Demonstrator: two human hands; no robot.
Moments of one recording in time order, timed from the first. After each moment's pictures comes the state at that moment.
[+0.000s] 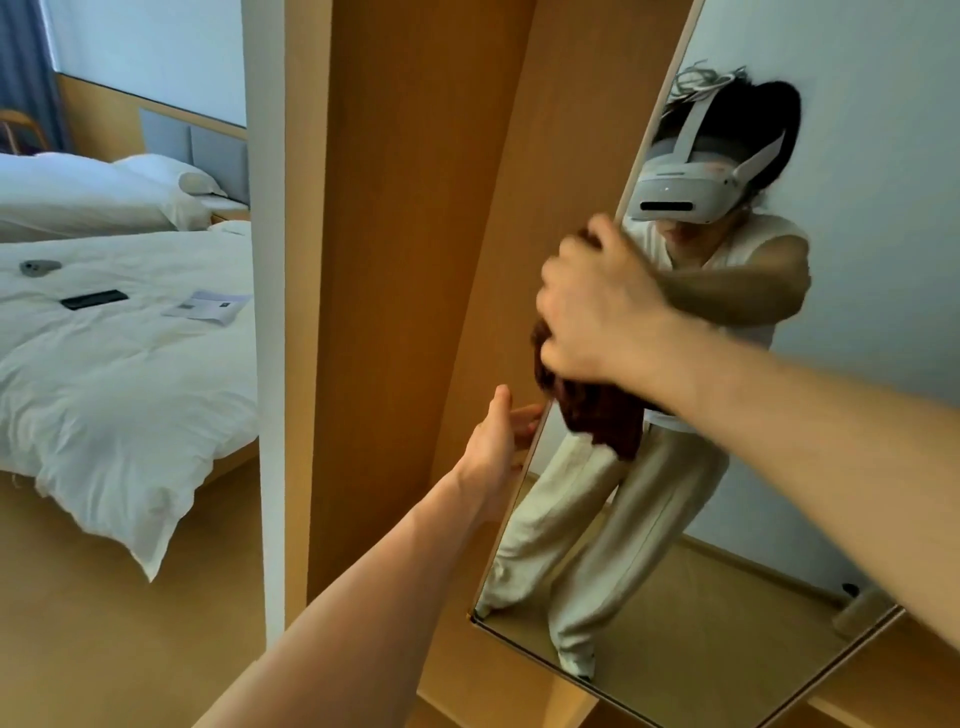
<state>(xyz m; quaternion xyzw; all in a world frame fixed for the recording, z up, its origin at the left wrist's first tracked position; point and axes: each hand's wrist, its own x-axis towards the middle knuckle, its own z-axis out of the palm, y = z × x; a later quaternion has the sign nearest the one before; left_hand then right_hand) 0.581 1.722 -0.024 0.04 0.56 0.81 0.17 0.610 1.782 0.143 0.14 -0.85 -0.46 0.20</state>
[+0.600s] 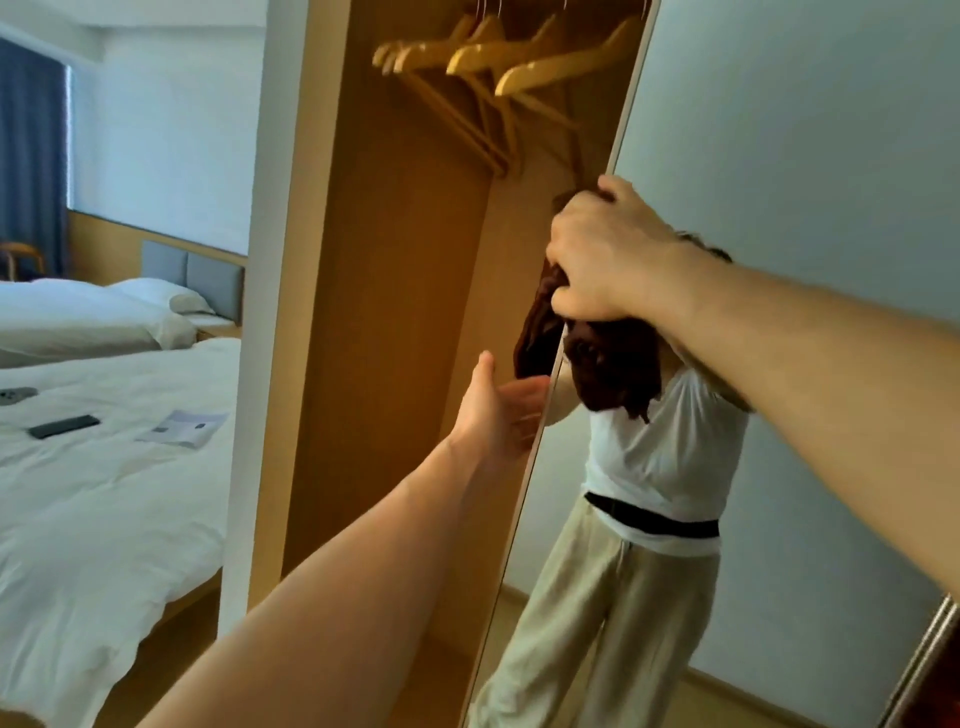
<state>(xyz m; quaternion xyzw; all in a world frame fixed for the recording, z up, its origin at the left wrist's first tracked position) 0.558 1.717 0.153 0.13 0.48 0.84 0.21 0.614 1.791 0.327 0.08 -0.85 -0.44 0.28</state>
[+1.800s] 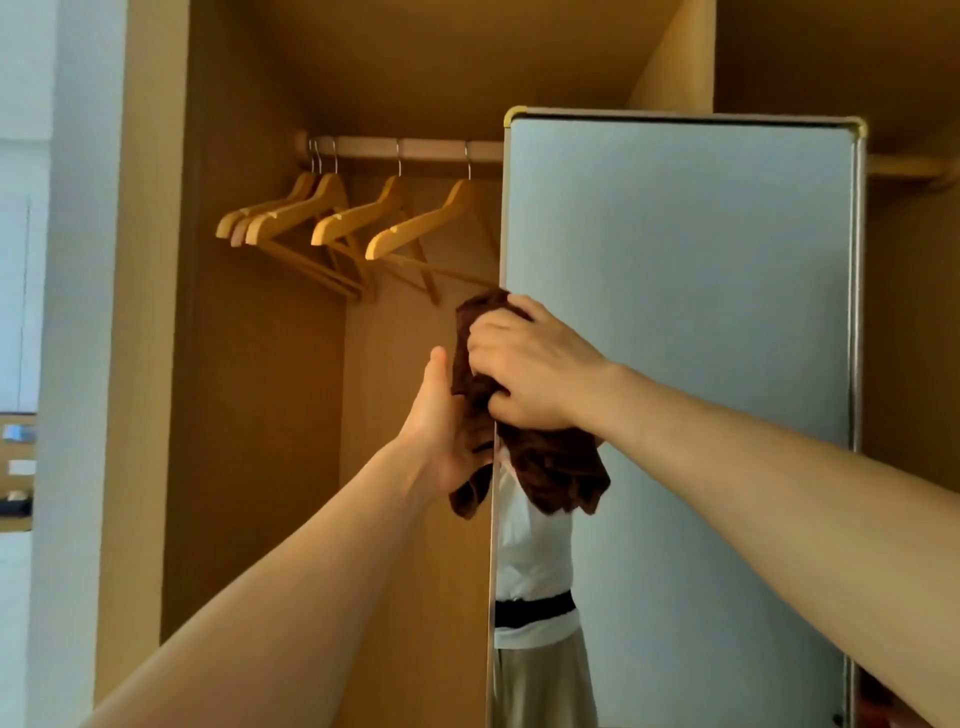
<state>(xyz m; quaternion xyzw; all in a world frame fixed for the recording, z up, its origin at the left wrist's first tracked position) 0.526 1.710 0.297 0.32 0.48 0.77 0.28 0.612 1.798 0.359 0.08 -0.87 -0.35 0.35</state>
